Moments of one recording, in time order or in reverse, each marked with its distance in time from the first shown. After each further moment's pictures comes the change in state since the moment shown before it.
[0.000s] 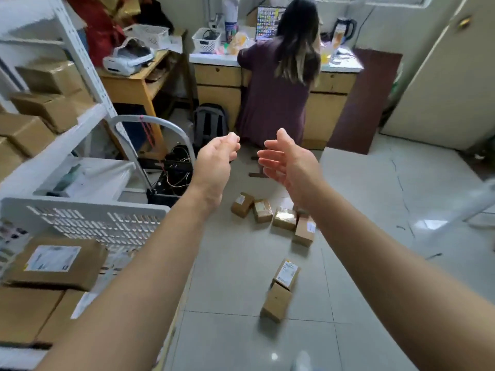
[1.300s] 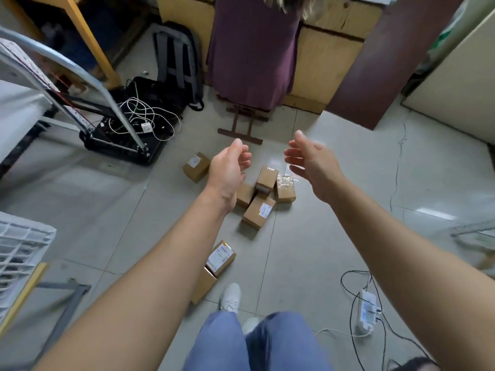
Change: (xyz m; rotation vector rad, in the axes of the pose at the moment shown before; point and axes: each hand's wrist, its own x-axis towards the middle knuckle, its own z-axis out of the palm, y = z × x) left_hand 0.178 -0.150 0.374 -0.209 0.198 -0.439; right_hand 0.289 0.050 -0.367 -0.308 -0.049 0.208
